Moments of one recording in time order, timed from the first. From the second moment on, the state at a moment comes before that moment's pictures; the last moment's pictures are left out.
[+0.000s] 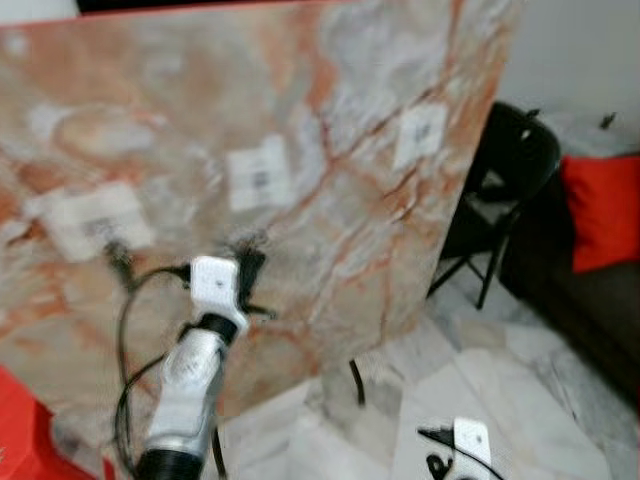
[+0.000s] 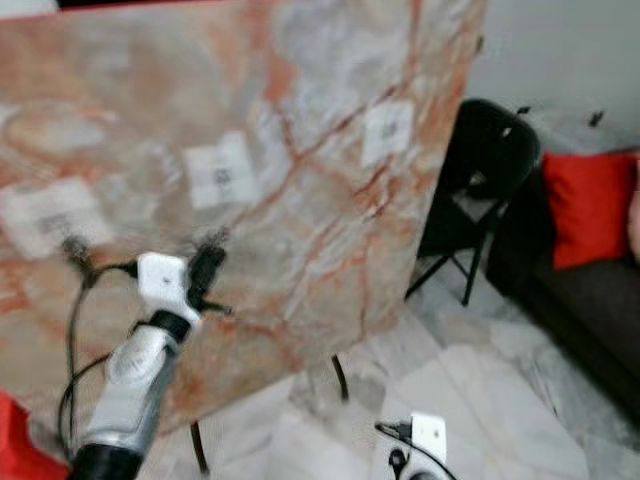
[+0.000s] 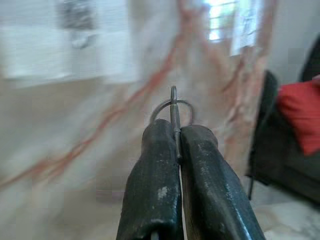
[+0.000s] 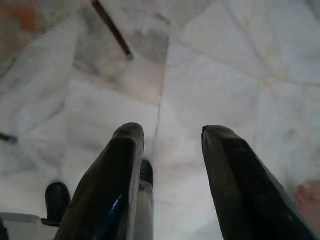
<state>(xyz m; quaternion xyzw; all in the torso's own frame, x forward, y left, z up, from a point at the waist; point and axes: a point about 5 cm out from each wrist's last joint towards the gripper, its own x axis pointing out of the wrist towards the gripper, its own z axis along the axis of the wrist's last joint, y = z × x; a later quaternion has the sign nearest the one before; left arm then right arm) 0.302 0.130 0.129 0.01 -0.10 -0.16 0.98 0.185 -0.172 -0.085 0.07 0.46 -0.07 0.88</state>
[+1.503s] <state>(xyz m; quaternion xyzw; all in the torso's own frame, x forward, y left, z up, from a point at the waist) 0.321 0.131 0.174 0.01 -0.15 -0.14 0.98 0.194 -0.159 -0.082 0.06 0.45 -0.06 0.89</state>
